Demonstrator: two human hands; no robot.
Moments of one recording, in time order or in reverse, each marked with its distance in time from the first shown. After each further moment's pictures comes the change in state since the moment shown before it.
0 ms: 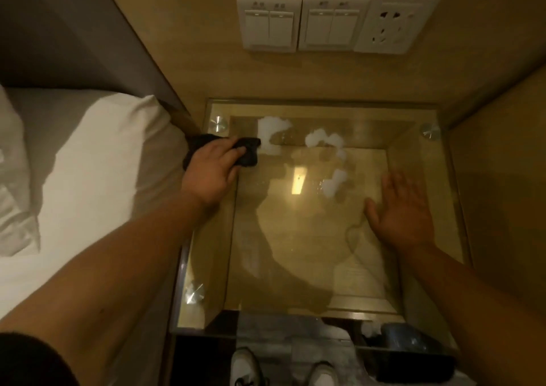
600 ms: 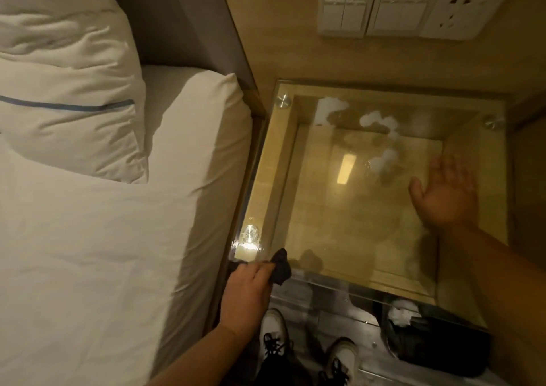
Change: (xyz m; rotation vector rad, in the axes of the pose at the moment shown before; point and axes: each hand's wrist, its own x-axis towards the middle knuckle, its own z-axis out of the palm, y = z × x) left_hand -0.292 0.128 0.020 -0.240 -0.017 -0.405; right_hand -0.005 0.001 -0.001 0.055 -0.041 0.003
